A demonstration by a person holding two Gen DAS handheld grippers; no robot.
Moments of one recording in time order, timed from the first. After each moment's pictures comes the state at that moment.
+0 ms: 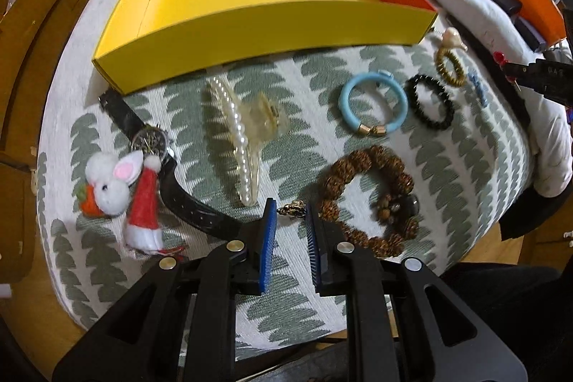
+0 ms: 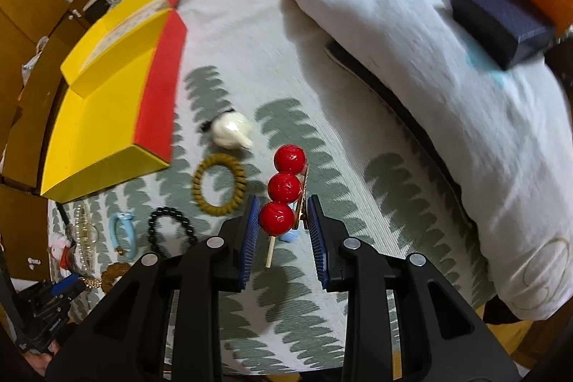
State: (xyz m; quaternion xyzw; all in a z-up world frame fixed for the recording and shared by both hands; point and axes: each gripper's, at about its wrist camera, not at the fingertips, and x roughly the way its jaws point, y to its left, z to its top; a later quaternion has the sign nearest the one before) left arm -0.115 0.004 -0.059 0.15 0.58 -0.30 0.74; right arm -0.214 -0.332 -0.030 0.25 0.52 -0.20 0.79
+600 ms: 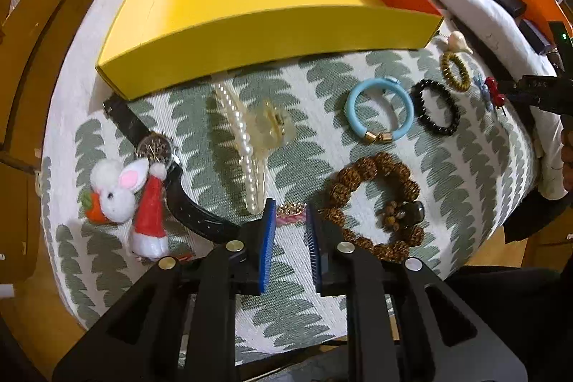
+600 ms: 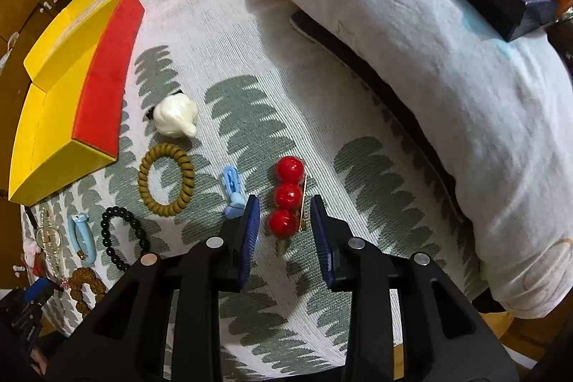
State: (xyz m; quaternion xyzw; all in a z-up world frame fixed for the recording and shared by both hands) left arm -0.110 0.001 -0.050 0.15 0.57 -0.30 0.75; right arm -0.212 -0.345 -0.055 0.24 0.55 -0.23 0.77
